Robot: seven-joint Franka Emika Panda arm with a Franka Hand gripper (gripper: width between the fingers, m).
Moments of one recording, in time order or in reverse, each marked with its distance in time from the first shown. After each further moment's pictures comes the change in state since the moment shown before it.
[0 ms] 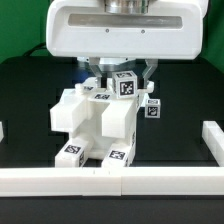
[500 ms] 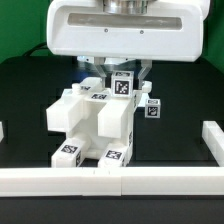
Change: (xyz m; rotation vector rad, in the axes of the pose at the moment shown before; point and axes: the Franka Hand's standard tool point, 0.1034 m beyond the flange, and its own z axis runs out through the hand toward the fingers) arm 0.000 0.000 0.000 0.001 -0.001 0.184
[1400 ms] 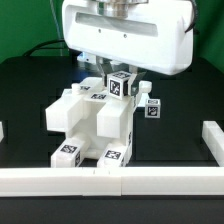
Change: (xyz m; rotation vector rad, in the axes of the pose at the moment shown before) arm -0.001 0.002 0.005 0.033 -0.005 0.728
